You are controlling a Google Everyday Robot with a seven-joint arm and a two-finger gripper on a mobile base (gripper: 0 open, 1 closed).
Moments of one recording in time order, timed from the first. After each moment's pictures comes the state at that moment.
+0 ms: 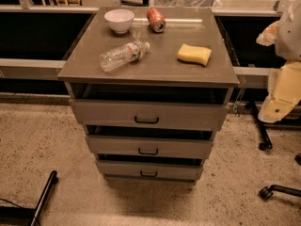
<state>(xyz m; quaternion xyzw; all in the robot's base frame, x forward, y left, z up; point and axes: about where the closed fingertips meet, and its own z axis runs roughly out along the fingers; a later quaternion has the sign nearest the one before) 0.438 -0.217 0.976 -0.60 0.78 -0.03 0.16</state>
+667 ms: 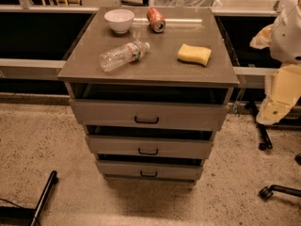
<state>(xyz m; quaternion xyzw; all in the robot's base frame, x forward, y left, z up) 0.439 -0.209 0.969 -0.62 0.77 -0.02 0.15</state>
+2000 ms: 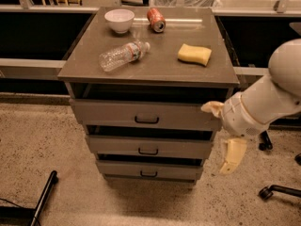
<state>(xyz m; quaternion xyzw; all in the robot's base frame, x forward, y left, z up) 0.434 -0.159 0.783 -0.69 0.68 0.13 0.20</state>
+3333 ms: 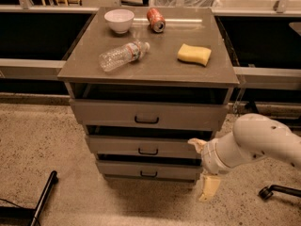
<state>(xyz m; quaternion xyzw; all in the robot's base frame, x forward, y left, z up) 0.433 -0.141 0.623 -0.69 0.68 0.12 0.21</state>
